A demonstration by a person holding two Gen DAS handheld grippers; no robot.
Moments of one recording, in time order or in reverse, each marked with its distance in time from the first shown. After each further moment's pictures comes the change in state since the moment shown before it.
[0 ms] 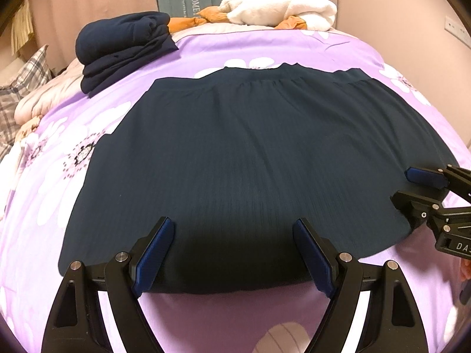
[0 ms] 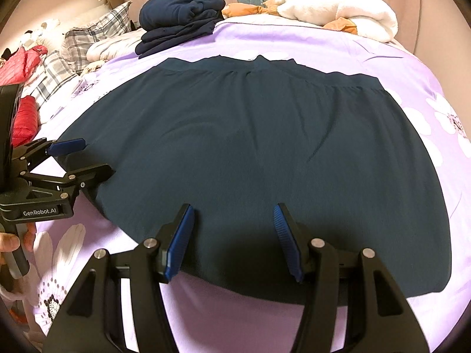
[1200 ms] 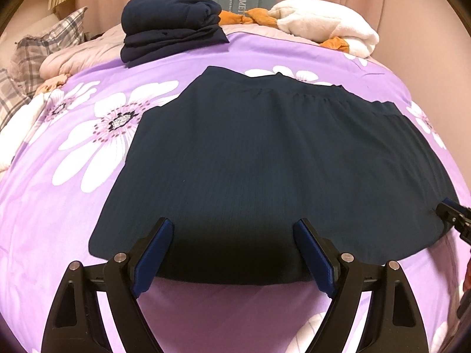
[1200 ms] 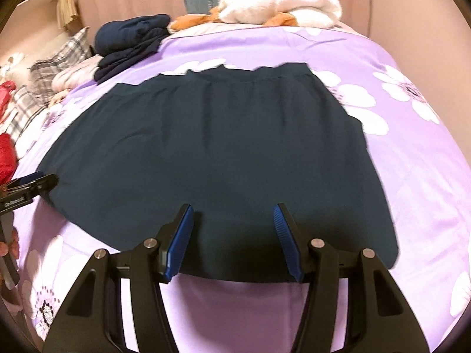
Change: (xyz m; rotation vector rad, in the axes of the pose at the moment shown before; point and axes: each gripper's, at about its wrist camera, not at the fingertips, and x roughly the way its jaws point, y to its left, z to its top) left arm -0.009 0.044 -0.010 -0.214 -0.009 0.026; right arm -0.033 -0.066 -0.018 0.176 -0.037 -0.129
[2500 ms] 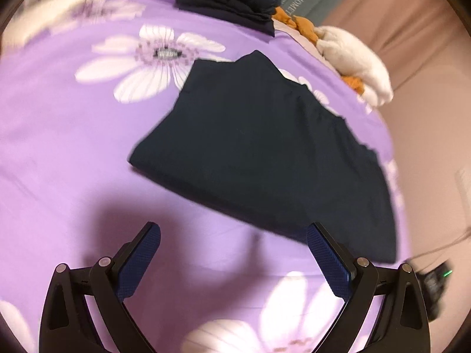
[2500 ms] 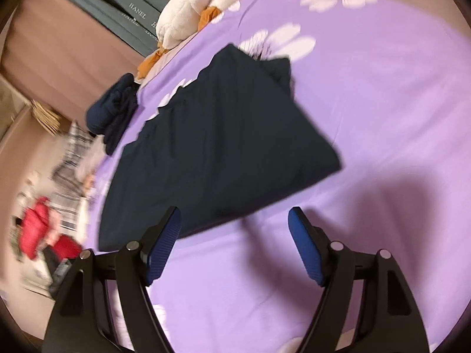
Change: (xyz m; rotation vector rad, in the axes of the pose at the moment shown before) left arm -0.024 0.067 -0.032 -0.442 0.107 -0.273; right arm -0.038 -0.082 -0.057 0.567 0.025 0.286
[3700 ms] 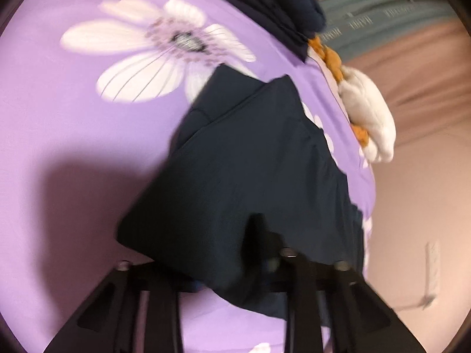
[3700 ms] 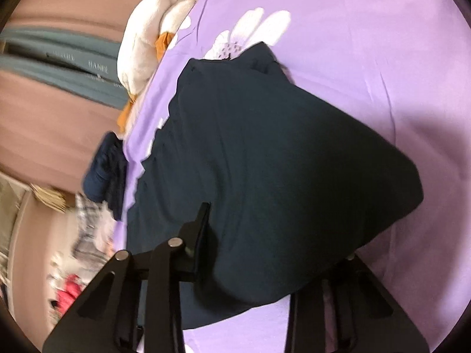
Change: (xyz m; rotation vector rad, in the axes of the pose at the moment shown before) left arm 0.033 0.025 0.046 -0.214 -0.025 -0.105; right arm 0.051 0.005 0.021 0.273 -0.115 -0.011
